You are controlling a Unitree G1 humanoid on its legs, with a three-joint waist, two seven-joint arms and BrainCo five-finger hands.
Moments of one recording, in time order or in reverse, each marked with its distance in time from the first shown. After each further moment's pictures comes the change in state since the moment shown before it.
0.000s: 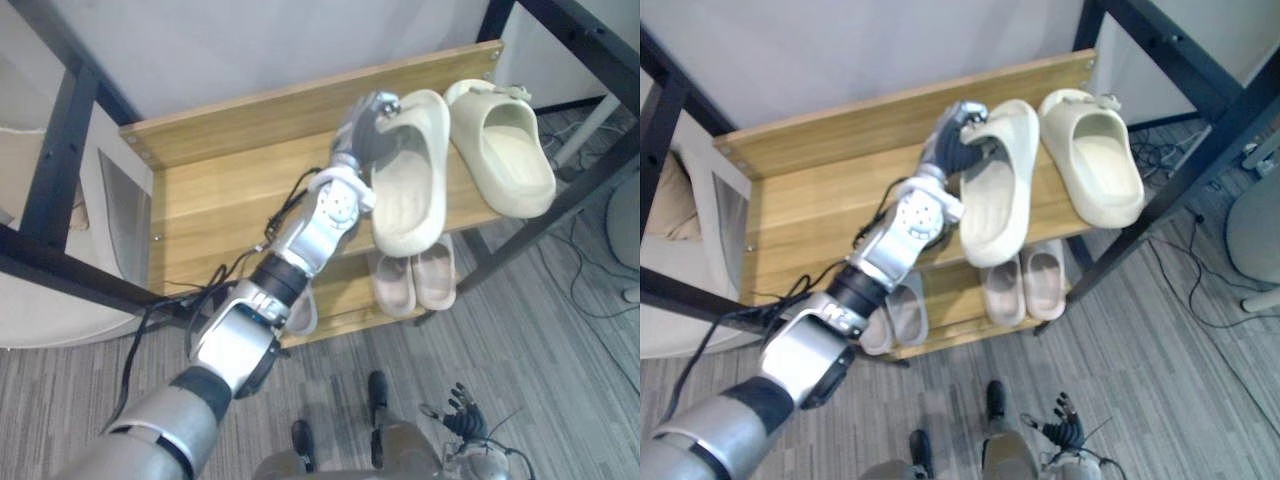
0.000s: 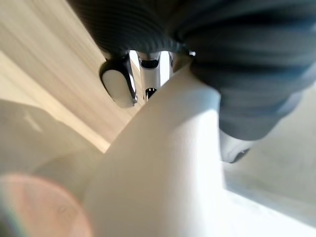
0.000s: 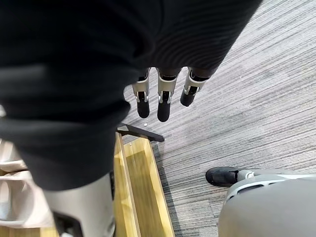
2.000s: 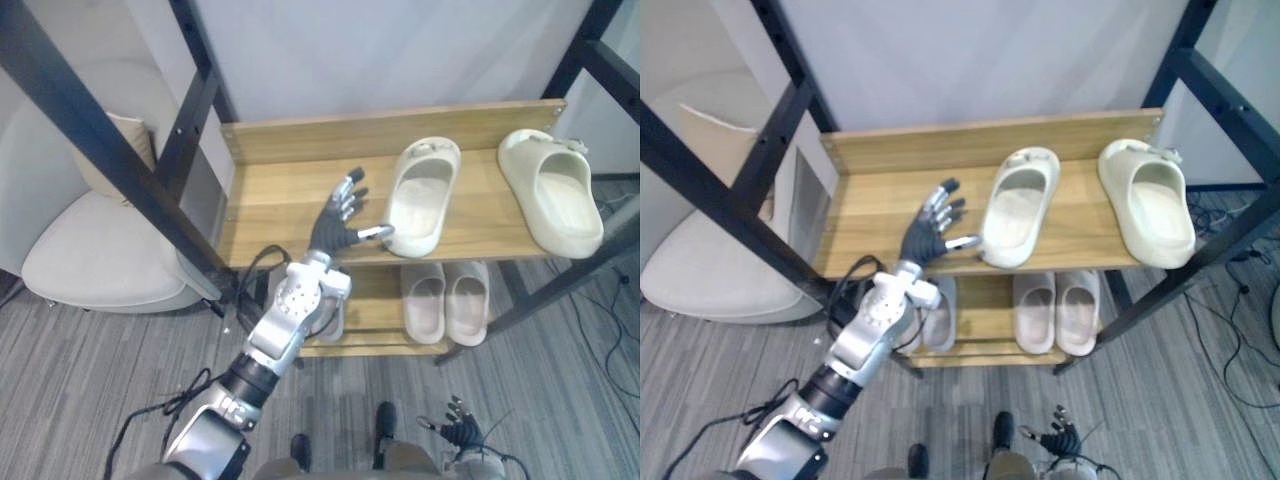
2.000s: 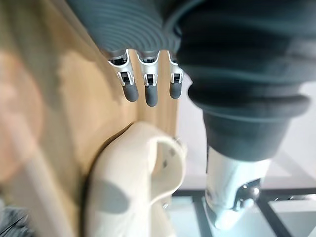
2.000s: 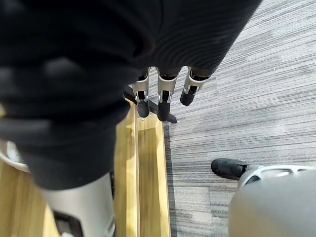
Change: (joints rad) left arm 0.614 0.020 -0.144 -0.432 -0.618 -0.109 -0.120; right arm -0.059 -0.025 0.034 0.186 -0.012 0.002 -0.007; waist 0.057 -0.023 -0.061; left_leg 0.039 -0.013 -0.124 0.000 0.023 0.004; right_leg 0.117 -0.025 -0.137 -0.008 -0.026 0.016
